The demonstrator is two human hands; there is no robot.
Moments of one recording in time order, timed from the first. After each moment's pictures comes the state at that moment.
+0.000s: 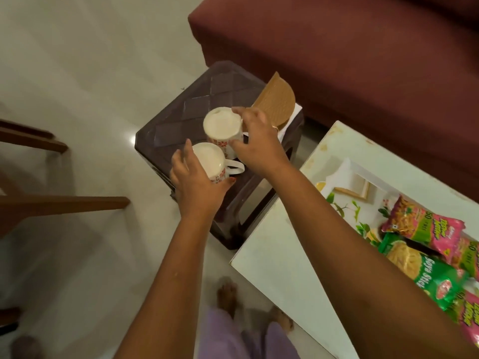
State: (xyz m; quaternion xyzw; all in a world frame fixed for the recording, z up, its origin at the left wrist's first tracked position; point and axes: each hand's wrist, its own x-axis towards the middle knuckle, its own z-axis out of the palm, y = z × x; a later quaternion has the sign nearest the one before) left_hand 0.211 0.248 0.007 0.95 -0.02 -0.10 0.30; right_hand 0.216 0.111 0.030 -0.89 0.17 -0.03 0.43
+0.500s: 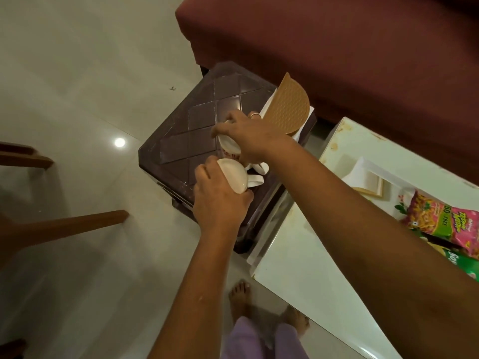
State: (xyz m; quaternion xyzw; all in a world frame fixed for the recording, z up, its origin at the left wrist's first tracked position) left_hand 0.238 0.254 0.002 0.96 -0.09 -0.12 0.24; right_hand 0.289 0.116 0.027 -0.98 0.02 0.15 0.14
